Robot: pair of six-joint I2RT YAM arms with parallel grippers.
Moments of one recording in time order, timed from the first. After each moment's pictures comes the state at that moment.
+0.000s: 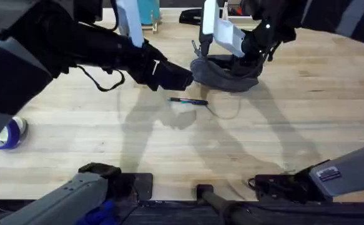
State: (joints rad) left arm -0.17 1.17 1.05 -0.85 0.69 0.34; right arm 0.34 1.75 1.34 -0.88 -0.08 -1.12
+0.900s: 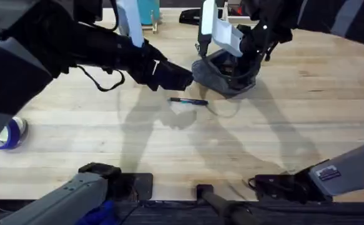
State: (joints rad) left arm -0.17 1.17 1.05 -0.85 0.69 0.34; right arm 0.34 1.77 1.34 -0.85 -0.08 -1.12
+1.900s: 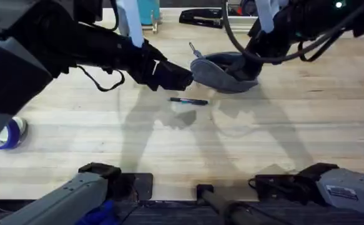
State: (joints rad) left arm -0.17 1.17 1.05 -0.85 0.68 0.34; right arm 0.39 1.37 1.34 -0.97 -0.13 -0.60
